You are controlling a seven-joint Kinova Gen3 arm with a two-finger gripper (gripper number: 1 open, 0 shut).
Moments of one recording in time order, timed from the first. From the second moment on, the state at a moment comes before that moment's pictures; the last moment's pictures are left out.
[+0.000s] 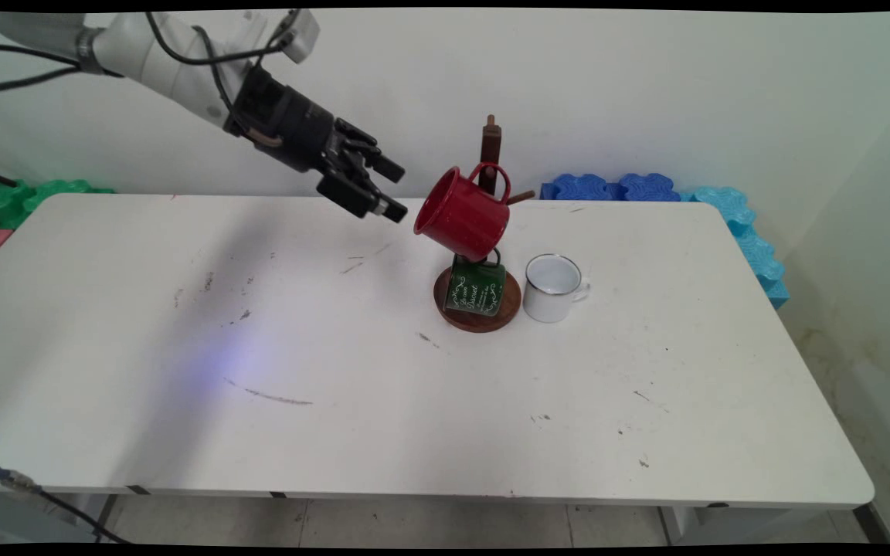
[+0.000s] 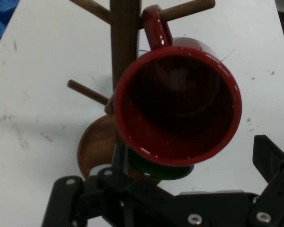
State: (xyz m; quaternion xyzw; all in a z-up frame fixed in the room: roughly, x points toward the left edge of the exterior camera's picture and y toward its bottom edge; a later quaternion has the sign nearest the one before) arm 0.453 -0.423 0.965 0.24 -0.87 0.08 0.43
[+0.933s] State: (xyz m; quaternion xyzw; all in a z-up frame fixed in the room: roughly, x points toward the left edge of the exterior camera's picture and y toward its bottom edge) arm 0.401 -0.416 0.928 0.26 -0.86 0.06 0.44
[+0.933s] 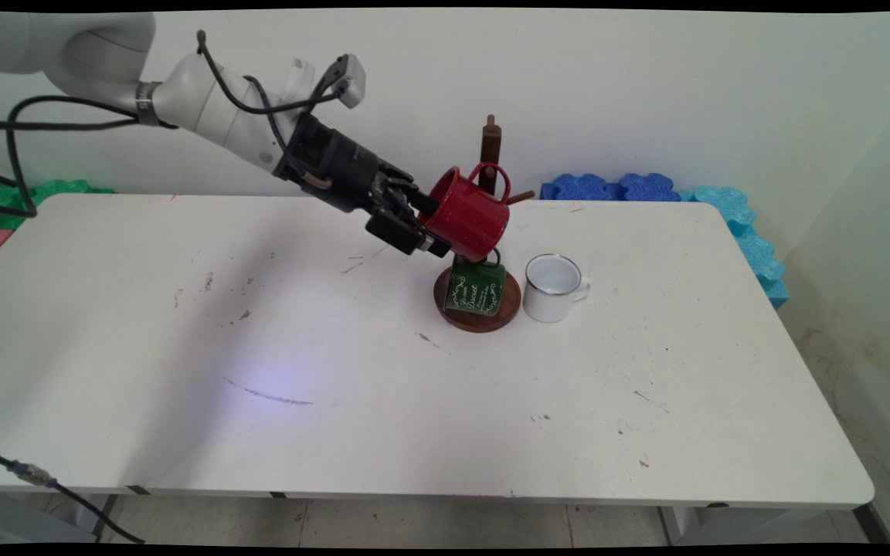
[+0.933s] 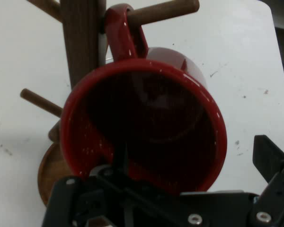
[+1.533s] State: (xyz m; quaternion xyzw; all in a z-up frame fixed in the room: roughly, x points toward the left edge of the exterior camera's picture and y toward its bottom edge) arm 0.382 -0.417 0.919 0.27 -0.85 0.06 0.45
